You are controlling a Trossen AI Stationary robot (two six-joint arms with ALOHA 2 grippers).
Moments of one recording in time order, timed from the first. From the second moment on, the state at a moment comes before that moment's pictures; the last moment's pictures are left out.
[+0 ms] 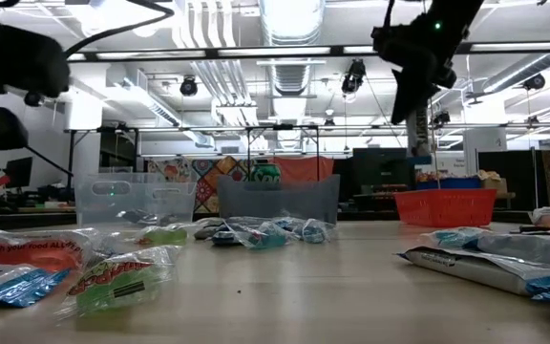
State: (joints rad) left arm -0.57 1.18 0.63 -0.61 0.08 -0.97; right arm -0.05 1.30 1.04 -0.87 0.44 0.46
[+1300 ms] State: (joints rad) left arm -0.61 1.35 0.64 -0.48 0.00 -0.91; right arm -0.41 1.31 1.00 -0.93 0.45 0.39
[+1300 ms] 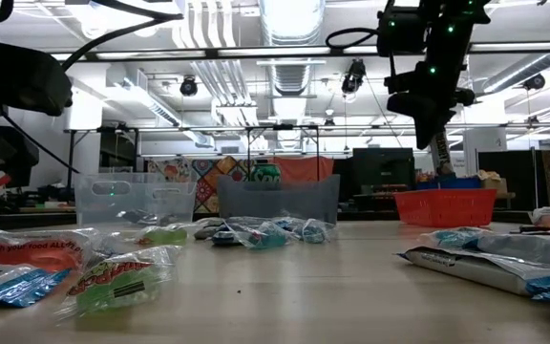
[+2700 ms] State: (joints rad) left arm -0.61 1.35 0.67 -0.52 0.01 -0.90; right arm -0.41 1.30 1.00 -0.78 0.45 0.38
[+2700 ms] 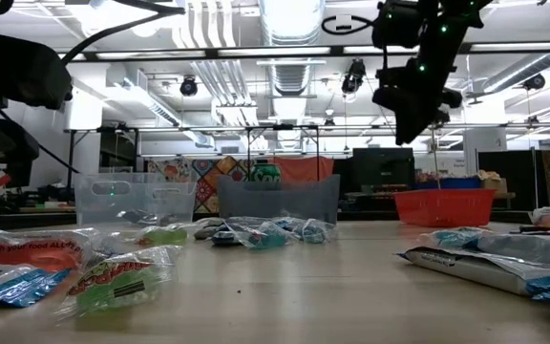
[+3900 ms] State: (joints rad) left arm -0.61 1.40 0.68 -0.28 -0.70 -0.80; right arm 0.17 1.30 1.04 -0.76 0.18 0.56
